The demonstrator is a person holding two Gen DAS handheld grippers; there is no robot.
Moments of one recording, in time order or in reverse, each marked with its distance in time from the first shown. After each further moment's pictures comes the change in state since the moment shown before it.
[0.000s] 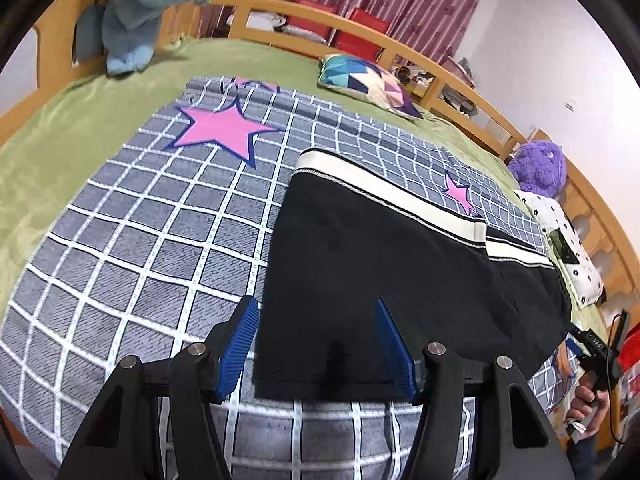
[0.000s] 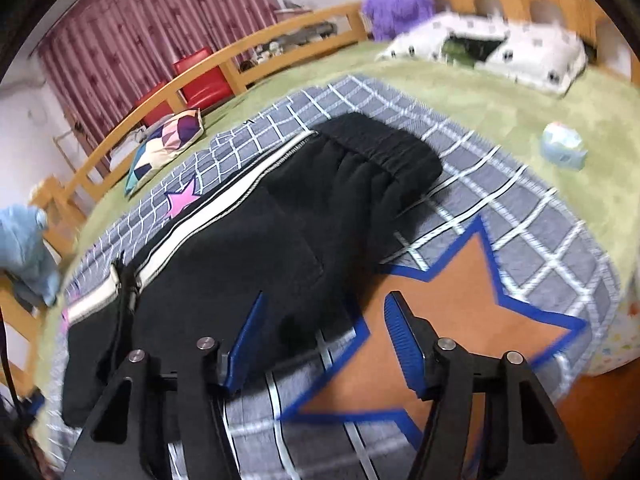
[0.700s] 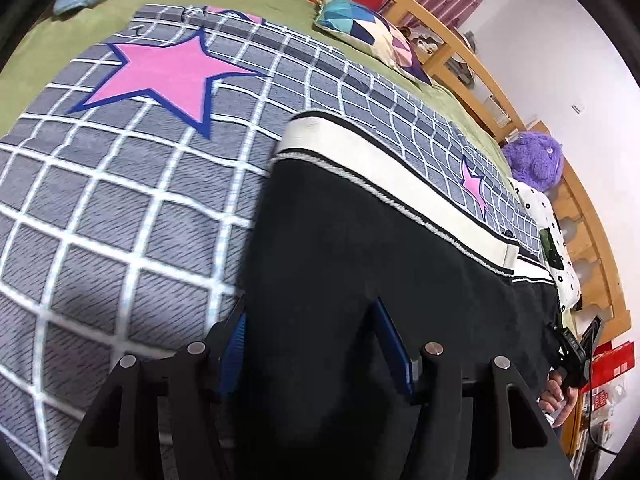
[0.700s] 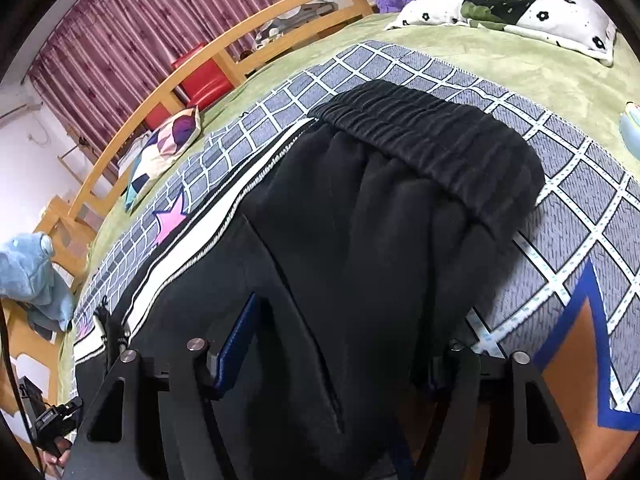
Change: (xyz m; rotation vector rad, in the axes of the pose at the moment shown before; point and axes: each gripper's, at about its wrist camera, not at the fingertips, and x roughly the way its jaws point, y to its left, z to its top) left arm 0.118 0.014 0.052 -0.048 0.202 -0.129; right arm 0.089 0.002 0.043 0.046 0.056 0.065
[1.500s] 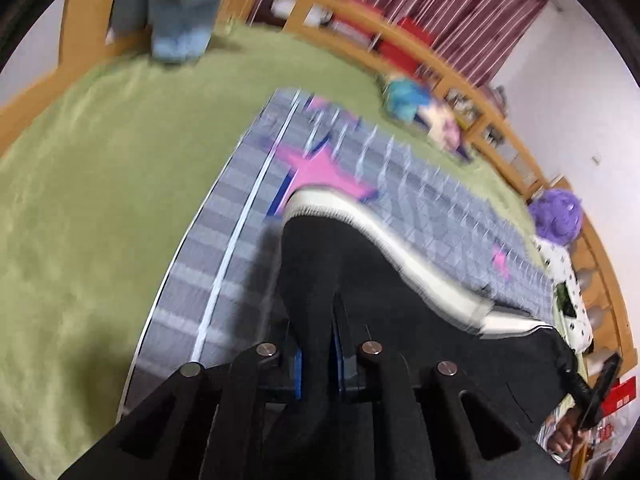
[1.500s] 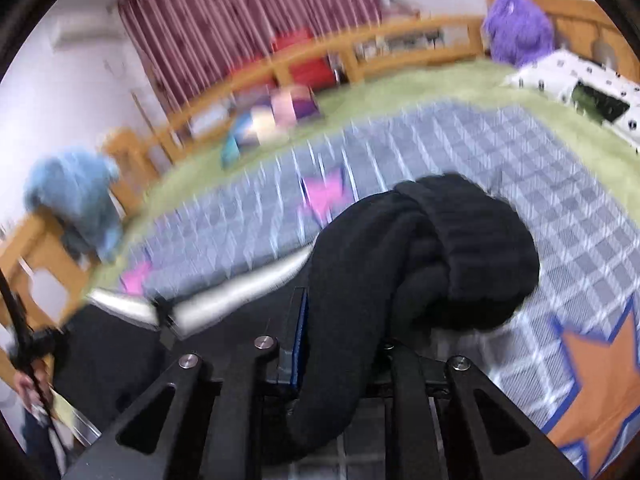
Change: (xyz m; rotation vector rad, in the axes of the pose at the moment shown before) left arm -0.132 0.112 0.029 -0.095 -0.137 0.117; right arm -0.049 0.170 -0.051 -0.303 0.015 0.115
